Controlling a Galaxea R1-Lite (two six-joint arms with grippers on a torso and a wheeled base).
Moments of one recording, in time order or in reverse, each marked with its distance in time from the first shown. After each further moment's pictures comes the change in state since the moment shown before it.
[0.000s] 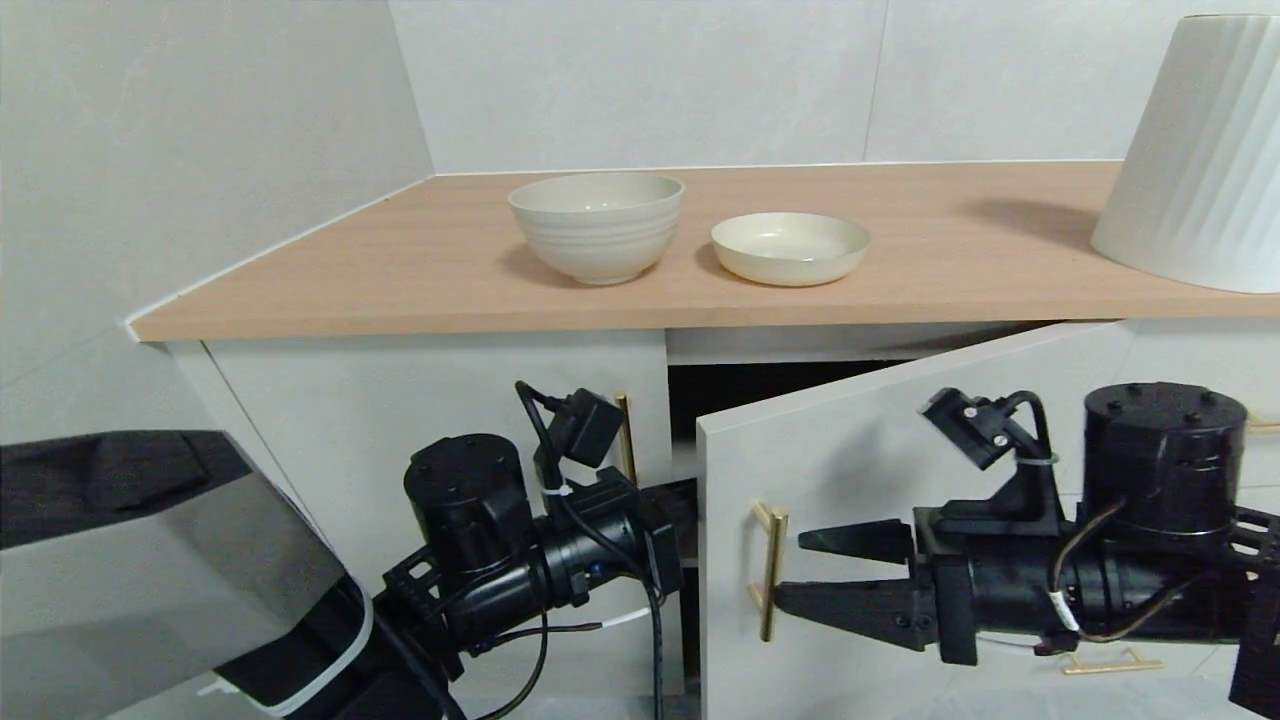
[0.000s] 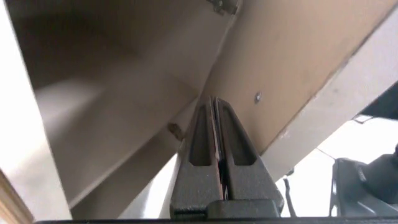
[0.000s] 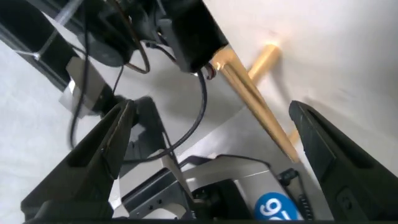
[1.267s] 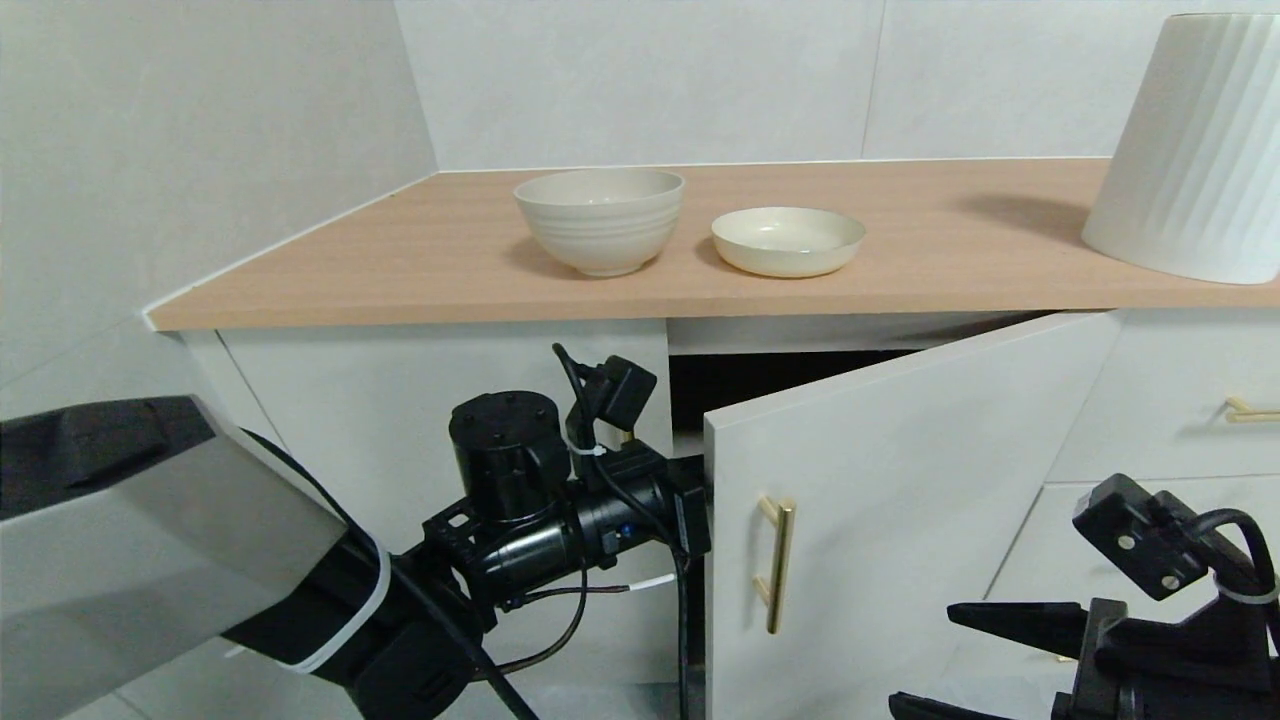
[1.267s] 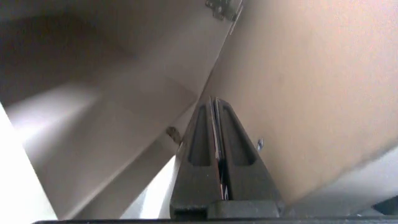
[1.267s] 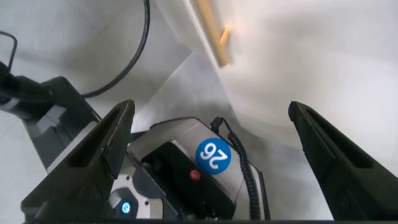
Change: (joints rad) left arm -0.021 -0.012 -0.162 0.203 0.001 0.004; right arm 0.177 -0.367 0.138 0.394 -0.530 -0.110
